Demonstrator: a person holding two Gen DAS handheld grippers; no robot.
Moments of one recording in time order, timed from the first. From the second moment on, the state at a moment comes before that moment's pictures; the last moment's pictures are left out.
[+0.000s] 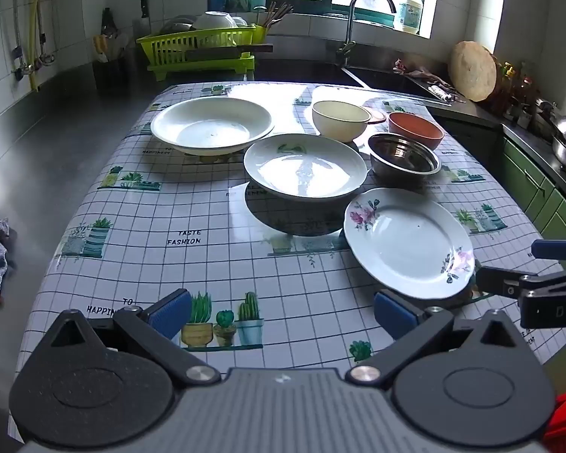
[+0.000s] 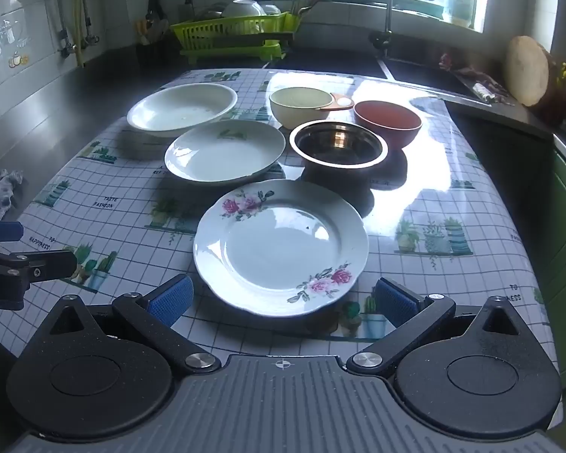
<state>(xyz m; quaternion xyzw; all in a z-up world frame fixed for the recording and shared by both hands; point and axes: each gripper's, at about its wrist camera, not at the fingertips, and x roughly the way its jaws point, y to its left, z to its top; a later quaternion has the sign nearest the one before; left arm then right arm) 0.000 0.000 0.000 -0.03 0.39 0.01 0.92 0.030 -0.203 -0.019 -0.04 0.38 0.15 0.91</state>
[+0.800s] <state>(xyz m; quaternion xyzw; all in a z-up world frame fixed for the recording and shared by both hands) 0.007 -0.002 -0.004 -0.02 0.40 0.01 0.91 0.034 -0.204 -0.020 -0.04 0.38 0.15 0.91</state>
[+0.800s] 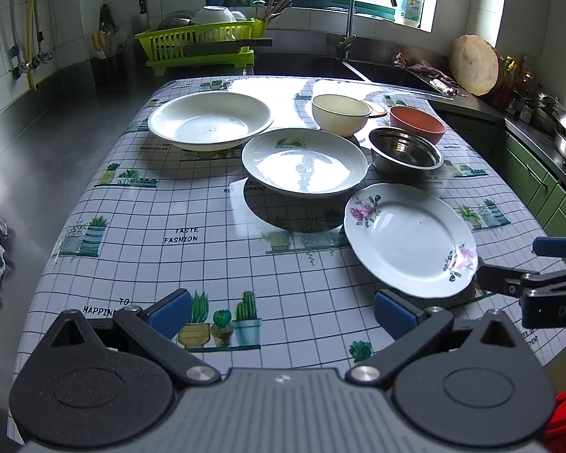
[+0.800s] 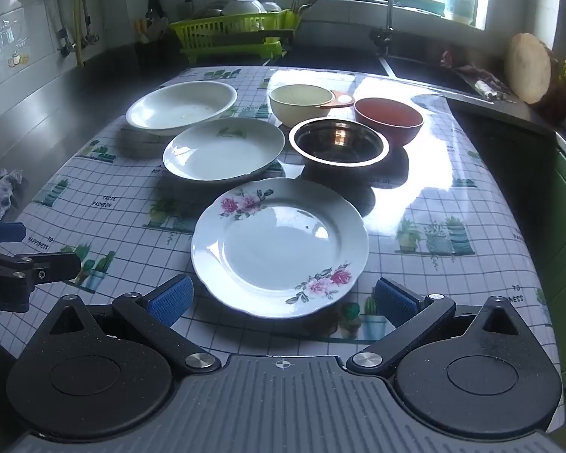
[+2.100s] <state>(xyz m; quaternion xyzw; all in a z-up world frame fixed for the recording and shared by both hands) 0.015 -0.002 -0.007 -0.02 0.42 0.01 0.91 0.042 -0.193 -0.024 -0.04 0.38 0.16 0.91</state>
